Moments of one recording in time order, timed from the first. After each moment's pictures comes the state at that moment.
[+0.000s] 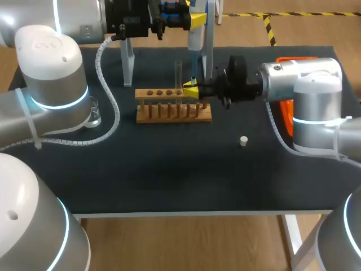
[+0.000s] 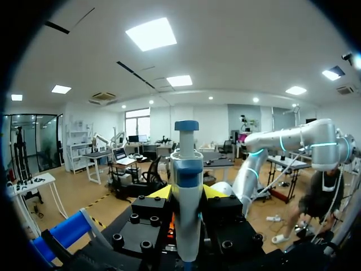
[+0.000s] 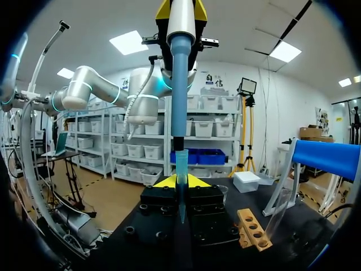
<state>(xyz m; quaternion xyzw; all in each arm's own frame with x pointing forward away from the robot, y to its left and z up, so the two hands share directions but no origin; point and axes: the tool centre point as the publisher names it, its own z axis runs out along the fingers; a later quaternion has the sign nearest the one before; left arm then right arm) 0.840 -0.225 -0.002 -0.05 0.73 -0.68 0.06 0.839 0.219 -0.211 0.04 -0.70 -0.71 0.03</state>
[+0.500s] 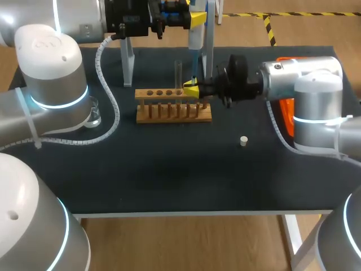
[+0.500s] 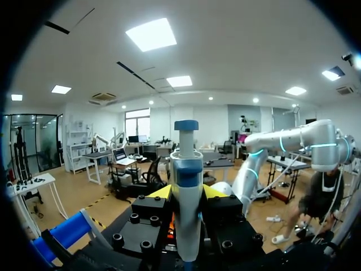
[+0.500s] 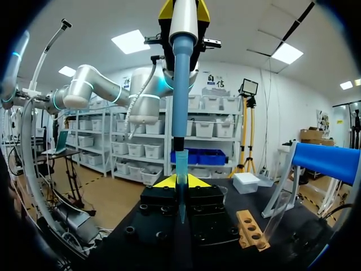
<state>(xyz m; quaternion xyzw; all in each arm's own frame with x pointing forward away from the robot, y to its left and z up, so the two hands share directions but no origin) 0.840 -0.225 0.000 -0.05 0.73 -0.68 0.06 0.839 0.218 -0.210 0.05 -0.71 -0.71 0.03</state>
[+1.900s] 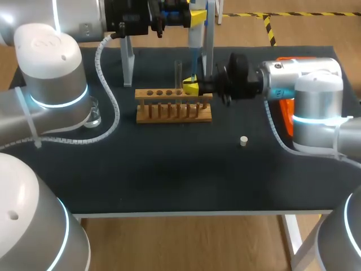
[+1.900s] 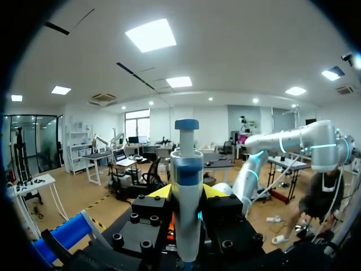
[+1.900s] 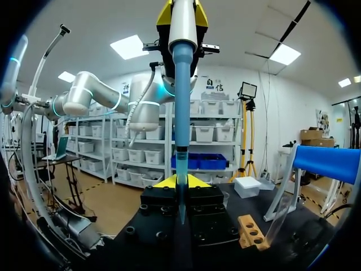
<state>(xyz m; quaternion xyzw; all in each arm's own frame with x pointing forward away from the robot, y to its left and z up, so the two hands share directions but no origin) 0.840 -0.225 0.003 -0.05 0.72 -0.68 0.06 0.837 0.220 -0.195 0.05 -0.69 -0.72 0.04</state>
